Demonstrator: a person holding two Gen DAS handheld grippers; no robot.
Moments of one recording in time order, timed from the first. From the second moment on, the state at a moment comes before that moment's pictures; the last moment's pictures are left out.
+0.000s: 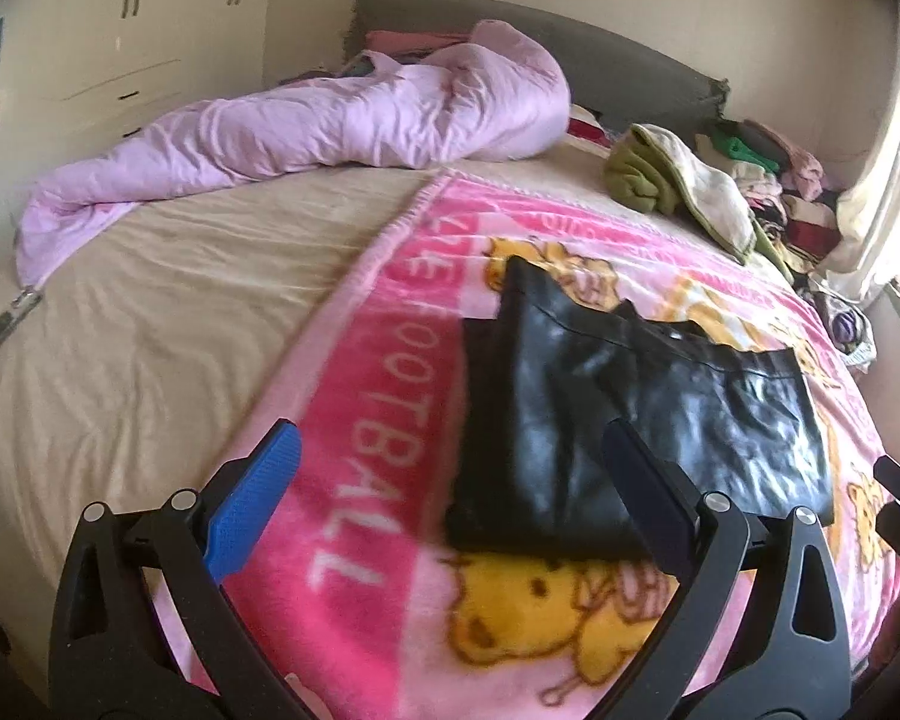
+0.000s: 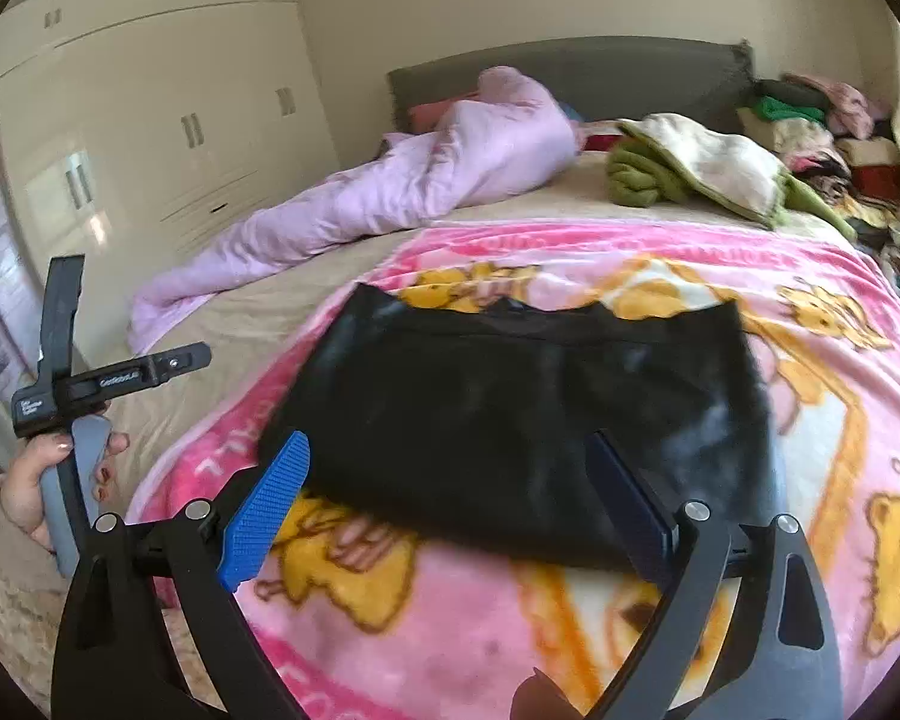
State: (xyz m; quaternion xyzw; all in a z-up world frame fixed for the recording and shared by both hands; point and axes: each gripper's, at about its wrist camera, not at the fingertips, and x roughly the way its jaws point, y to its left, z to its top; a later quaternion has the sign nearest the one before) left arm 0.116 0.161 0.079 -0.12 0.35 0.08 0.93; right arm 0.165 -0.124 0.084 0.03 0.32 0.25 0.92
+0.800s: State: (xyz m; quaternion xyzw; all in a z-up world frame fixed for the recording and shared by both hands) left arm 0.130 0.196 0.027 -0.11 0.41 0.11 0.90; right arm 0.187 -0.018 0.032 -0.04 0.37 0.30 0.88
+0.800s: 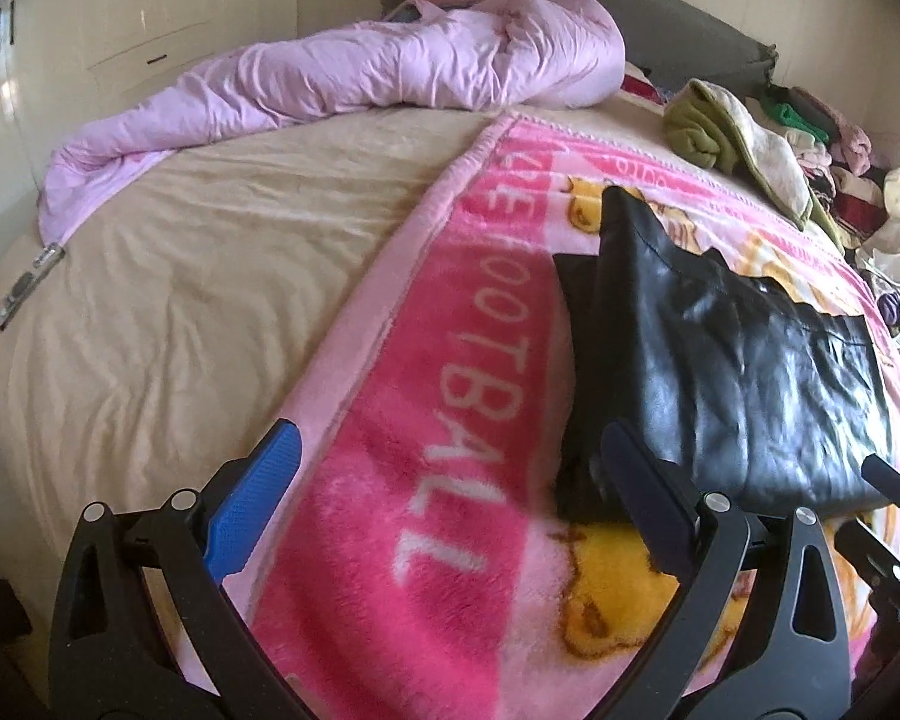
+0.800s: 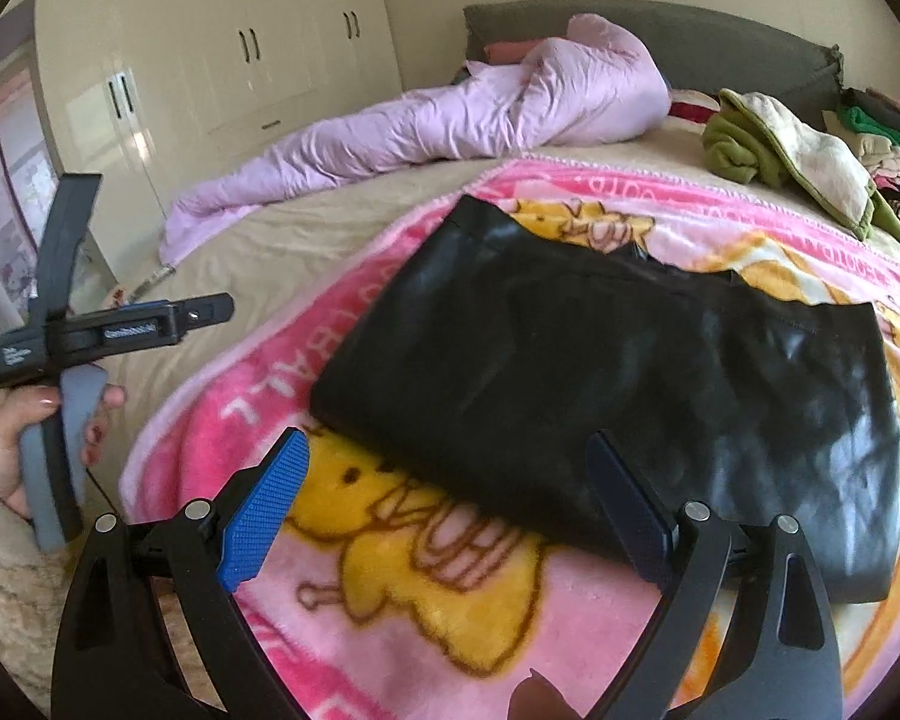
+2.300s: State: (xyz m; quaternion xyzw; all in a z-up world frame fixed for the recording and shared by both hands) left arm 0.220 0.146 -0.049 -0.17 0.48 0.00 0.86; right arm 0.394 -0.070 -0.012 0.01 0.45 0.15 0.88
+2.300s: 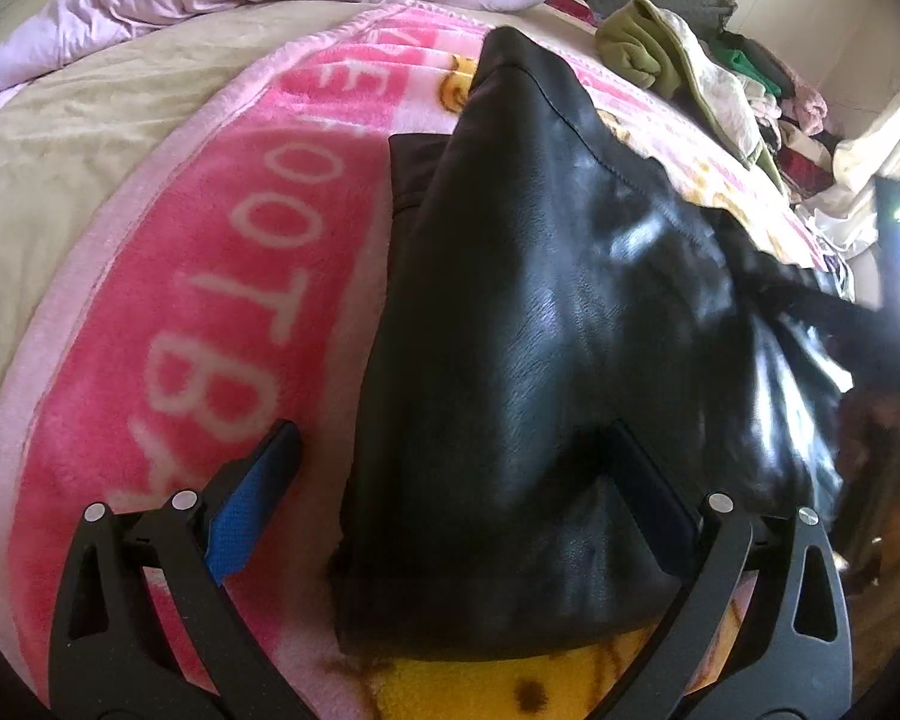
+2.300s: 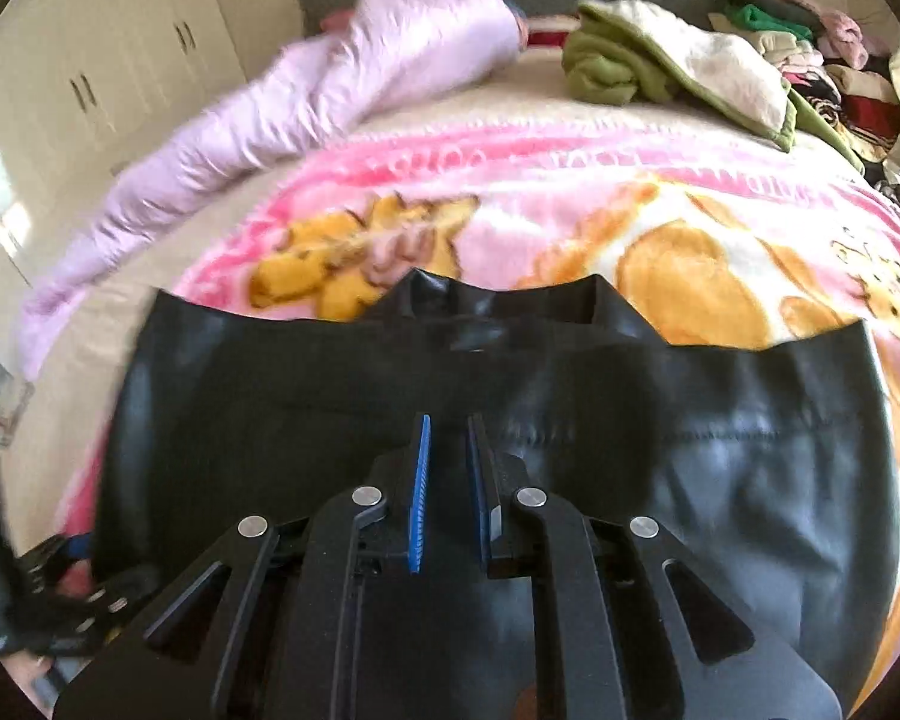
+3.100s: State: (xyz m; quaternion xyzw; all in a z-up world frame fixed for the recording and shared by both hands) left arm 0.233 0.125 -0.047 -0.17 0.48 -0.02 0.86; right arm 0.326 -0.081 -0.040 0.01 0.49 0.20 0.85
